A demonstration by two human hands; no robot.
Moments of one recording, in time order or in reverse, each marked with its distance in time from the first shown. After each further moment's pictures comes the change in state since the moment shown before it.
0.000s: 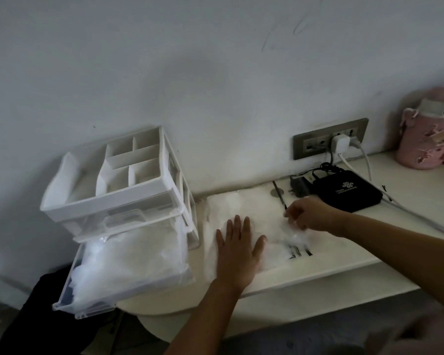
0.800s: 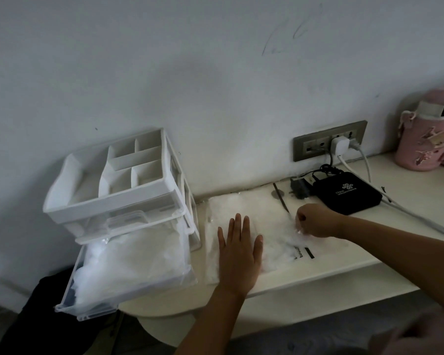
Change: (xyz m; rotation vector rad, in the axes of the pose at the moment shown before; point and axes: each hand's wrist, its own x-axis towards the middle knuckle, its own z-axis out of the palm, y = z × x) left_hand 0.002 -0.003 0.018 0.021 0.333 0.072; right_hand 0.004 0.005 0.004 -0.402 -0.015 0.034
